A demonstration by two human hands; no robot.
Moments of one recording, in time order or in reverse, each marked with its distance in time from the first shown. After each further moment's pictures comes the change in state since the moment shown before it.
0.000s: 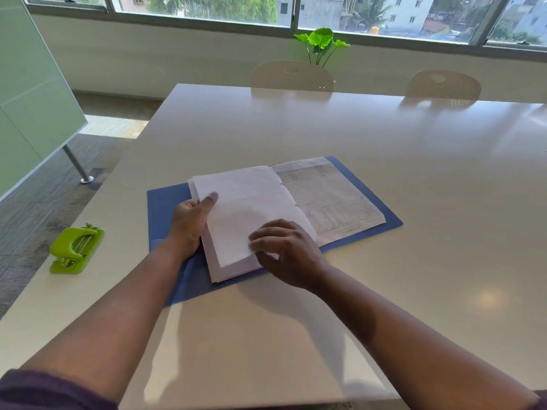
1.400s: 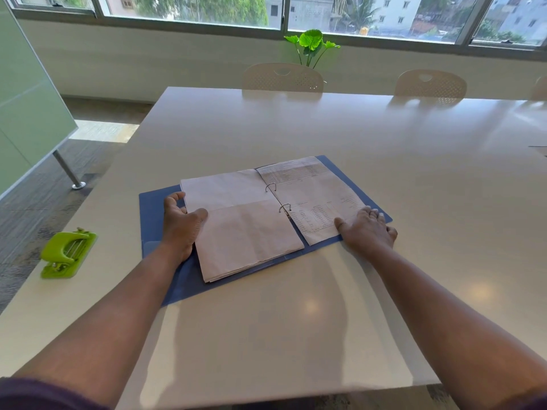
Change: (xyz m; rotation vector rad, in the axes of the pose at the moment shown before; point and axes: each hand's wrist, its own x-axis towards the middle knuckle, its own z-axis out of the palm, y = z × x) left_hand -0.010 -0.003 0.004 0.036 0.074 0.089; right_hand -0.047 0.103 -0.084 -0.426 -0.242 1.289
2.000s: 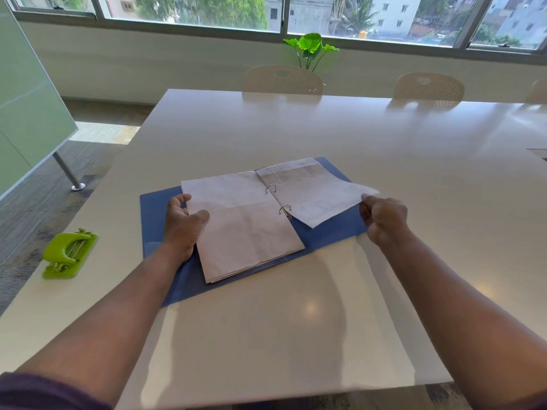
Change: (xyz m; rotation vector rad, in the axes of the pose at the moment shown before) left_hand 0.003 -0.003 0.000 0.038 0.005 0.032; right_hand 0.024 -0.004 -0.039 1.655 0.073 0.314
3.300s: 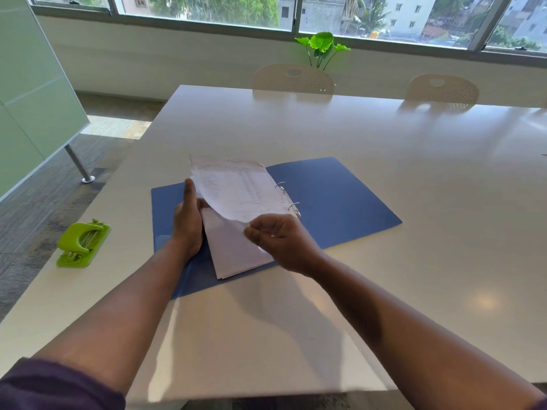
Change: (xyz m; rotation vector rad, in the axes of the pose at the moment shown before) left_hand -0.002 0.003 -0.004 -0.199 -0.028 -0.043; right_hand -0.159 0.073 0.076 -0.803 -1.028 -0.530
